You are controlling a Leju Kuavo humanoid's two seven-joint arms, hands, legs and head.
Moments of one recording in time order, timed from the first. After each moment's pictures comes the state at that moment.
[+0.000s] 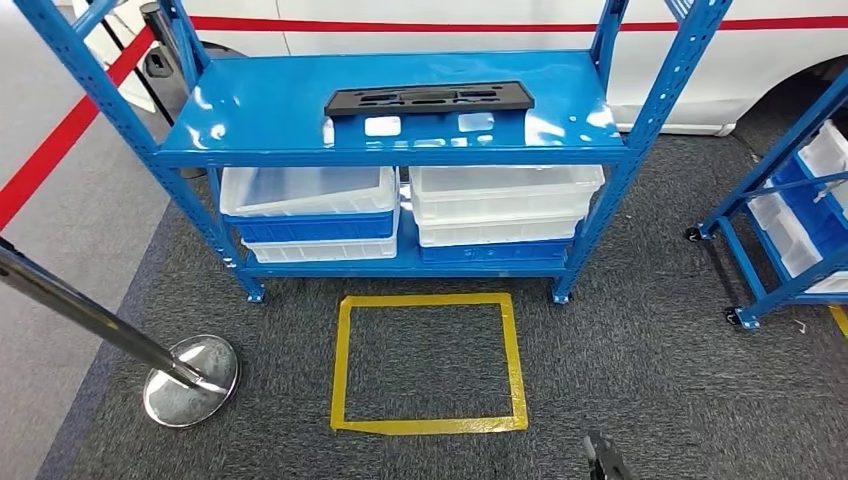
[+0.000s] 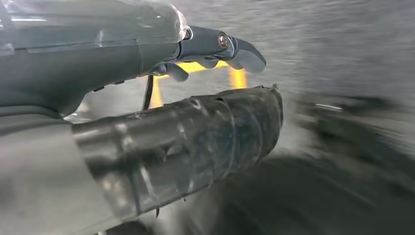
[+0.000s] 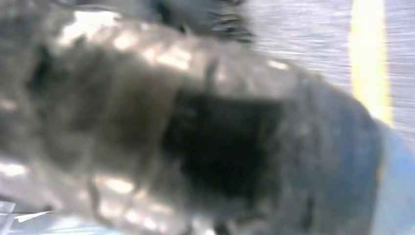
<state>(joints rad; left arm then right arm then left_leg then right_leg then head) 0.32 0.00 0.01 -0.24 0.00 0.00 0.00 0.01 0.00 0.00 -0.55 0.00 0.00 0.00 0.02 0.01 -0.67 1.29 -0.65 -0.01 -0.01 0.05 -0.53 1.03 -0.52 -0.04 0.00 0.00</state>
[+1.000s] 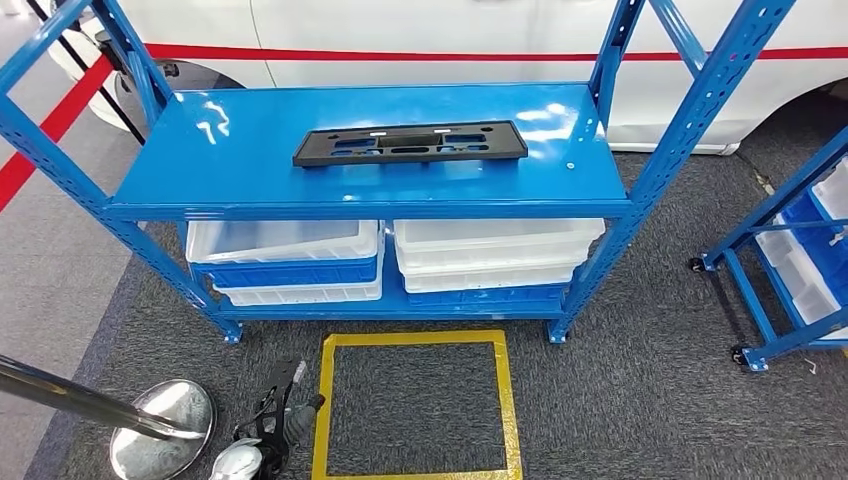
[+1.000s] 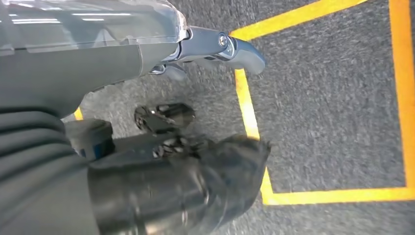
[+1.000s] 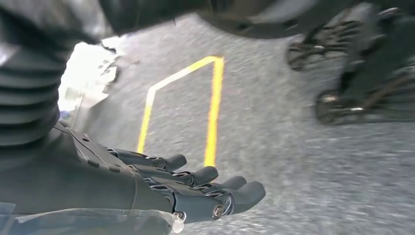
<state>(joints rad) -0.02 -0.08 0.04 -0.45 -0.16 0.02 0.02 0.14 0.05 0.00 -0.22 -0.10 0.00 -0.09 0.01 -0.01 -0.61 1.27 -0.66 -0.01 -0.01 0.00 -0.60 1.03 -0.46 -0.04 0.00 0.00</state>
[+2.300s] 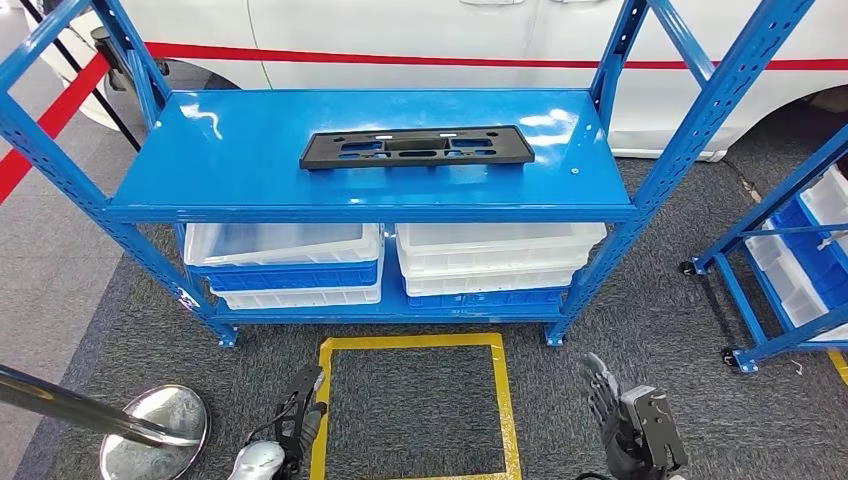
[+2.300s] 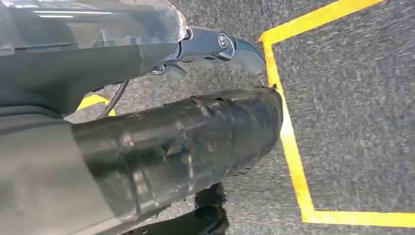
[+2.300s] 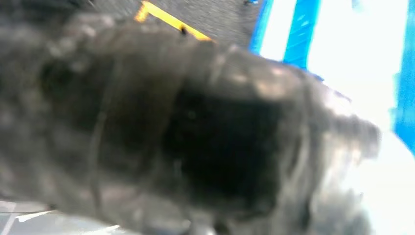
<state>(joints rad) -0.10 -0.17 0.12 -0.26 -0.34 0.02 0.08 0.14 -0.16 0.16 -1.21 -0.14 0.19 -0.44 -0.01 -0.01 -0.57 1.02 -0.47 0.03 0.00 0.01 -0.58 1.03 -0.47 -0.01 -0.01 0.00</state>
